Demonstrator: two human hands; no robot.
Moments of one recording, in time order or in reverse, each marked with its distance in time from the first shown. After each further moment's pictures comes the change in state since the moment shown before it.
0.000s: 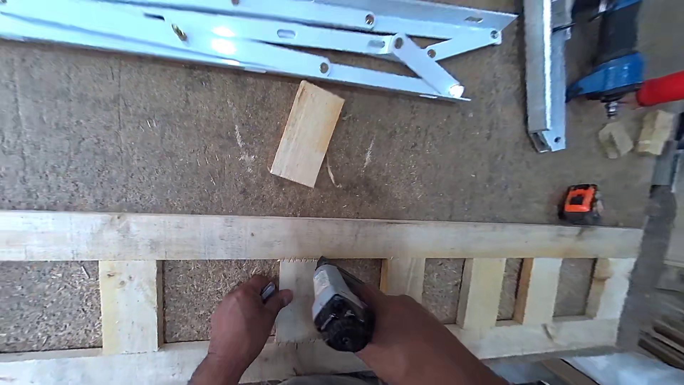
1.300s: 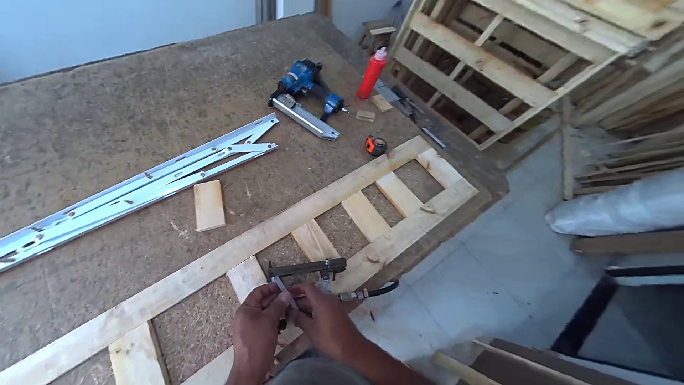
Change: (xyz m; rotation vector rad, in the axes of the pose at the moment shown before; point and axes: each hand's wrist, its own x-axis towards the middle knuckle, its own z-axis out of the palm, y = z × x) left_hand -0.148 0.043 0.077 -0.524 -0.027 0.542; right_hand -0.087 0.046 0.192 0.939 0.726 -0.356
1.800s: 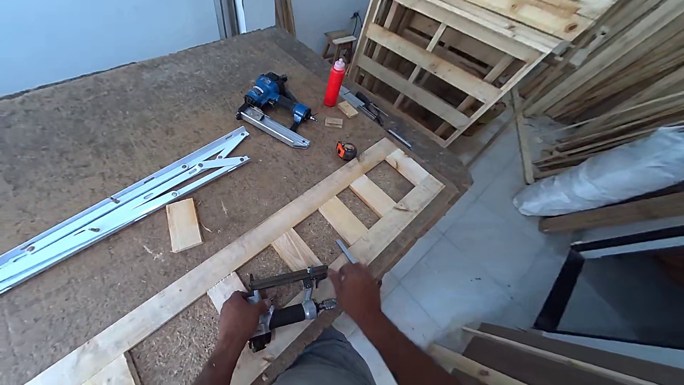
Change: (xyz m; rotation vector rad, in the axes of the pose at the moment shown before) left_hand 0.089 -0.037 -0.003 0.913 -0.116 -0.326; right_hand 0.028 0.083 -0.076 -0.566 0.336 0.438
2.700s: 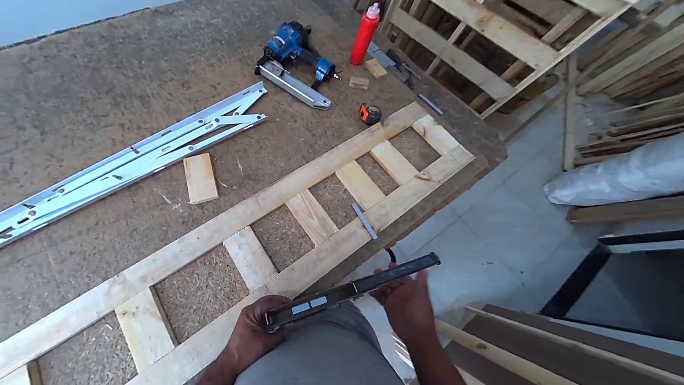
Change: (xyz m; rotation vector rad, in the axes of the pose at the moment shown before) left_hand -0.082 -0.103 0.041 -0.686 -0.189 1.020; right_hand -0.093 0.079 0.039 1.536 0.102 0.058
